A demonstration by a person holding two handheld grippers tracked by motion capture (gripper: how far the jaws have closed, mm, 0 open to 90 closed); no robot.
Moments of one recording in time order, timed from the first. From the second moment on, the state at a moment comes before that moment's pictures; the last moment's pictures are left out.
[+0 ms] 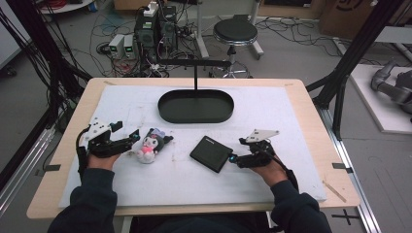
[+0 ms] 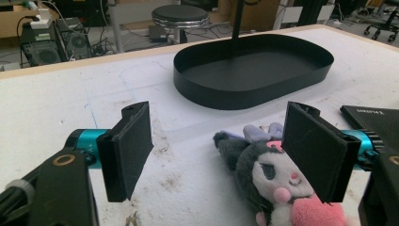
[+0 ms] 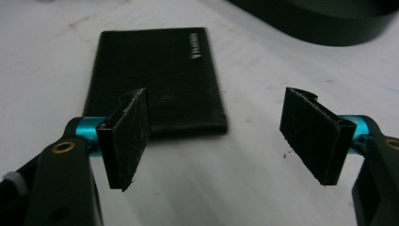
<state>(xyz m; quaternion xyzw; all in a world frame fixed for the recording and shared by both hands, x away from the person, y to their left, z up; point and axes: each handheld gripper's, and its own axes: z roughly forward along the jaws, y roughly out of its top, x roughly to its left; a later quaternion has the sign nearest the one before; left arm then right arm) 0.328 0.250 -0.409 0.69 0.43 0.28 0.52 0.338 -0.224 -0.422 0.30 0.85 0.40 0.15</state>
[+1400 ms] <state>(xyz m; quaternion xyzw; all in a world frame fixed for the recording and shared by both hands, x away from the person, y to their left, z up) 0.329 0.247 -0.411 0.69 0.43 0.28 0.51 0.364 -0.233 -0.432 0.36 0.84 0.36 0.18</state>
